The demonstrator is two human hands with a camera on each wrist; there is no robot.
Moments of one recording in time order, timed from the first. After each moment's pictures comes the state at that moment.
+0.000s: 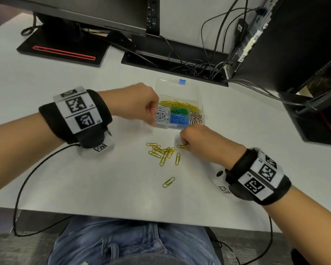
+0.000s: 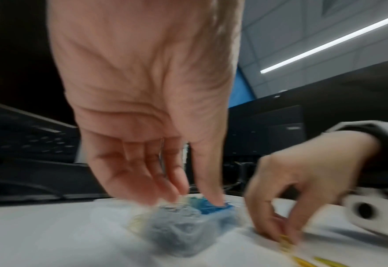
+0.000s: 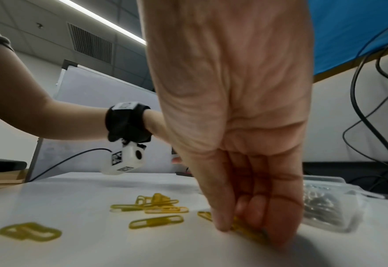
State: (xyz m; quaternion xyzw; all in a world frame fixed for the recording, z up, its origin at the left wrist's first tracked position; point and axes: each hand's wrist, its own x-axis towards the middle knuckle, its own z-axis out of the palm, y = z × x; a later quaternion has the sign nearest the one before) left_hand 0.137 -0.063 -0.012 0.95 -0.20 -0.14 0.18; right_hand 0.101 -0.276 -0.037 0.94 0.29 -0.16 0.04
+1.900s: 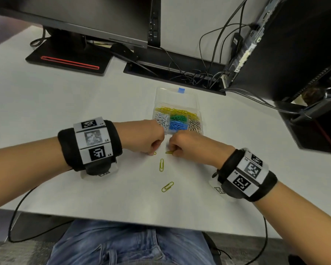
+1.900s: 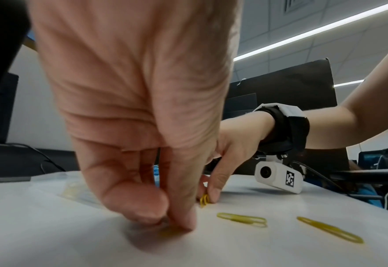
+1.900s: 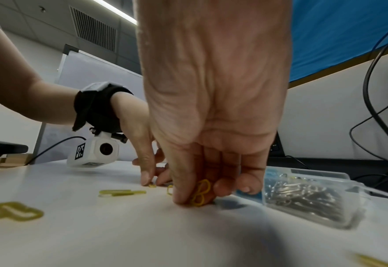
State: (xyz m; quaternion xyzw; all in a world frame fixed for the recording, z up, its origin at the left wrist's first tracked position) left_hand 0.107 -0.089 -0.041 0.93 -0.30 -0.20 0.05; right_hand 0.109 -0.263 -0.041 0.91 0.36 -0.20 -0.01
